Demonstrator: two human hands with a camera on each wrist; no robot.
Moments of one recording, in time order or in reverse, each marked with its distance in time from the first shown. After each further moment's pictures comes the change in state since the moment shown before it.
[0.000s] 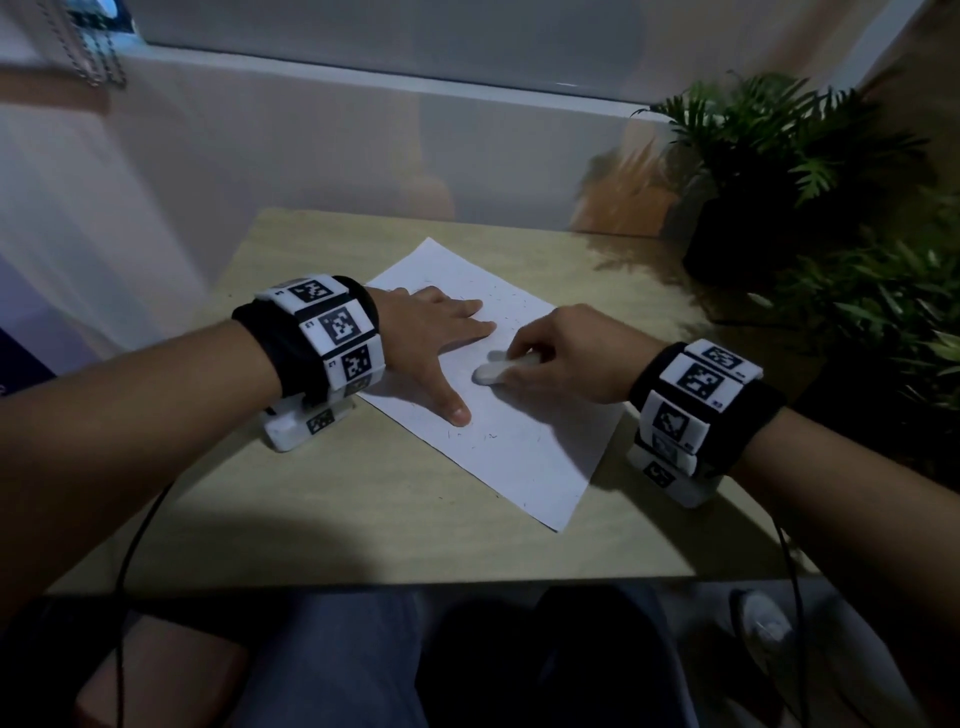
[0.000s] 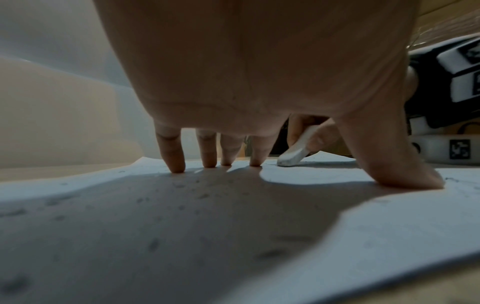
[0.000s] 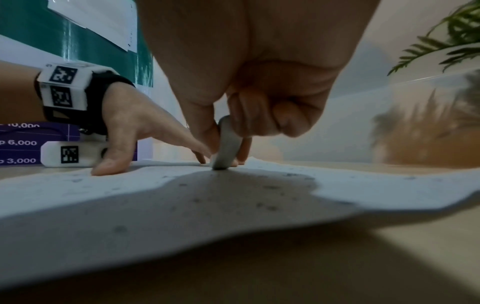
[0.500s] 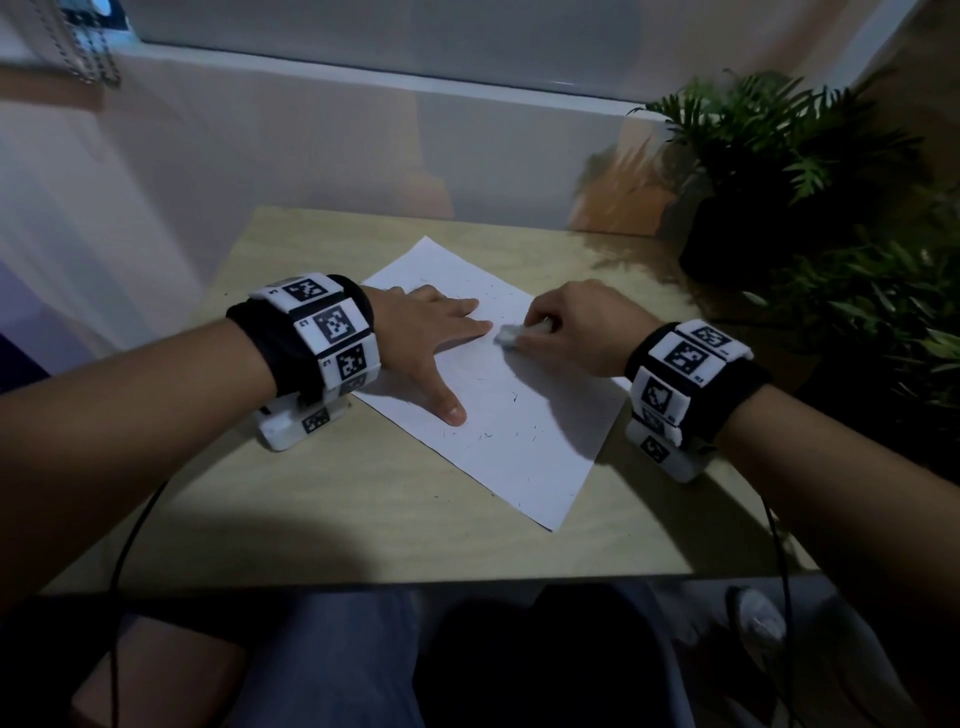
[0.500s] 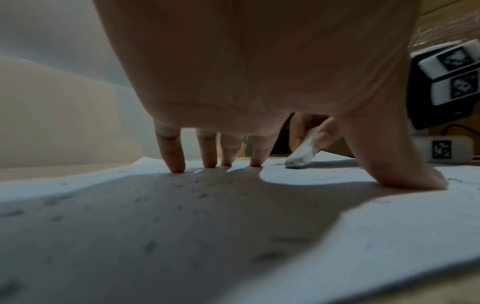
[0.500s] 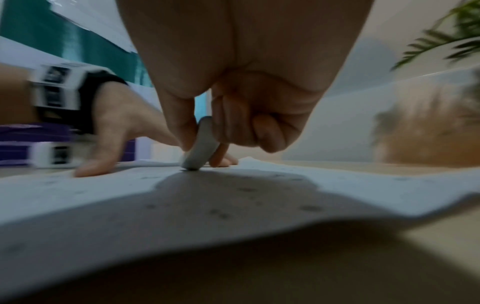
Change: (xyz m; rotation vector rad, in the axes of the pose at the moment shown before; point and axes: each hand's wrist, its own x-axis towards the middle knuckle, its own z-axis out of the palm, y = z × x) left_hand -0.001 0.000 -0.003 -0.004 -0.010 0.006; right_hand 0.016 0.020 -0.007 -0.100 0.103 0.082
